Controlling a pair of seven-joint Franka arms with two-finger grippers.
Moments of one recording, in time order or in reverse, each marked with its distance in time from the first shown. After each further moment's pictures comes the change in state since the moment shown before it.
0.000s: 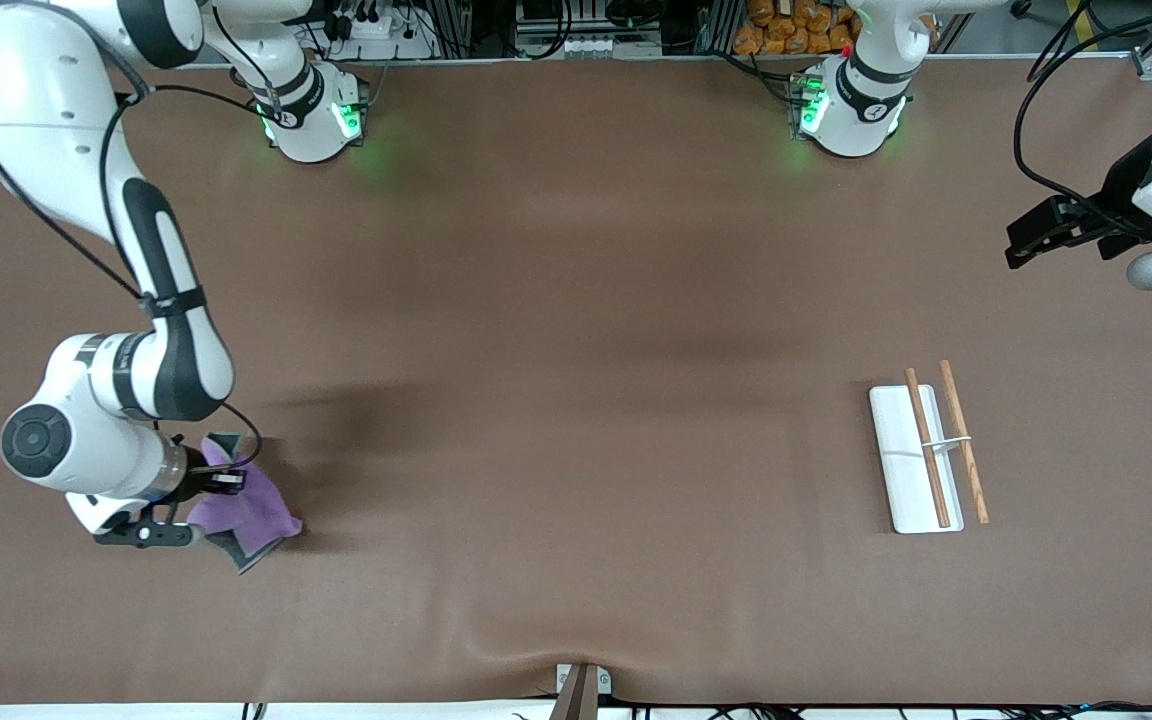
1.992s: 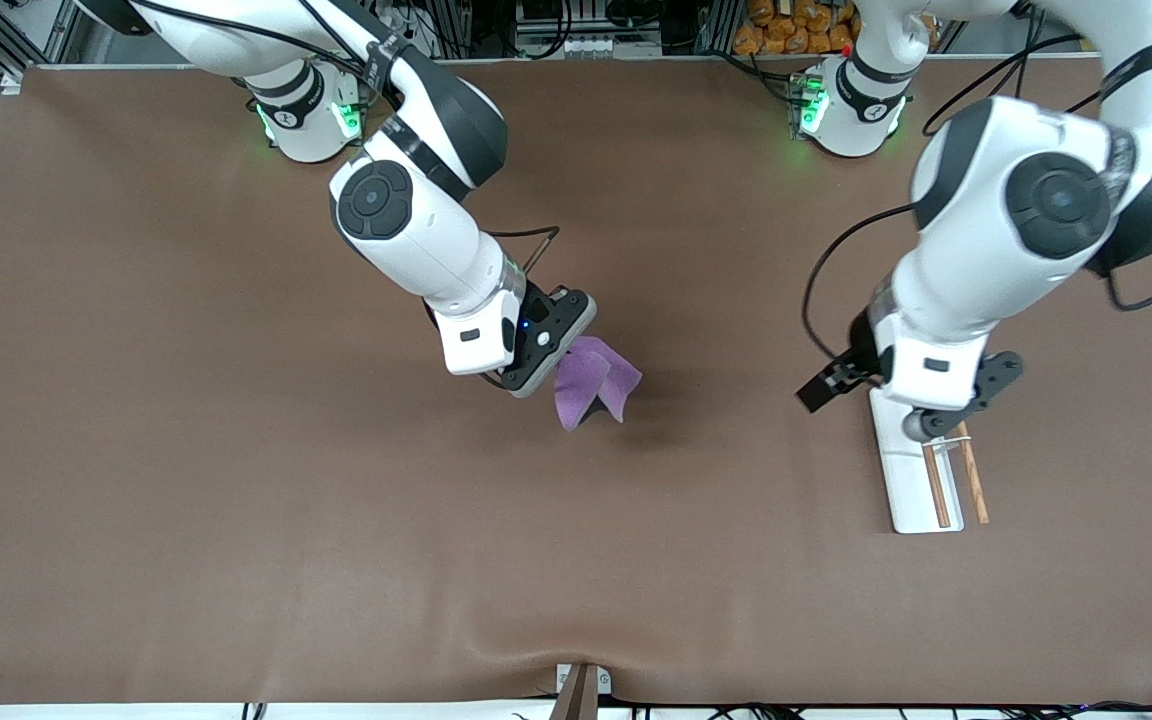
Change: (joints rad) left arm -0.265 0.344 -0.023 0.087 -0.029 0.373 -0.877; right arm 0.204 -0.129 0.527 0.063 -0.001 0.039 -0.177
